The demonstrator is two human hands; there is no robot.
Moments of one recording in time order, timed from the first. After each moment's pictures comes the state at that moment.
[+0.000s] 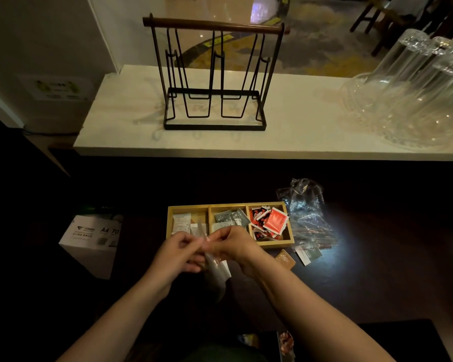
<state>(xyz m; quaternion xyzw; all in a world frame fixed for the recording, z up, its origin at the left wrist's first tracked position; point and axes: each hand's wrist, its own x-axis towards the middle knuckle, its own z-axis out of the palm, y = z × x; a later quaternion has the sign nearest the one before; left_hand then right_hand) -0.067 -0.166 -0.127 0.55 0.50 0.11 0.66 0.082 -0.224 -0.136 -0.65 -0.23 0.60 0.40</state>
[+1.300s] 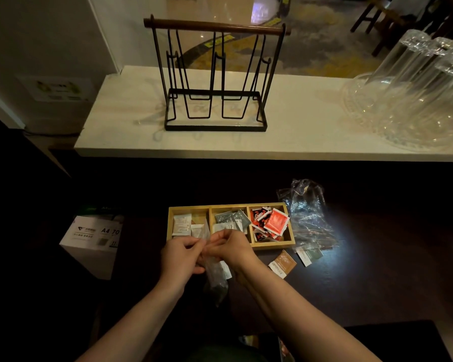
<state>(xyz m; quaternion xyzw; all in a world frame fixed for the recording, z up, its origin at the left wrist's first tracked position) -0.049 -0.177 -0.136 0.56 0.58 0.17 0.57 0.065 -0.223 -0.147 -0.69 -0.20 0.55 0.43</state>
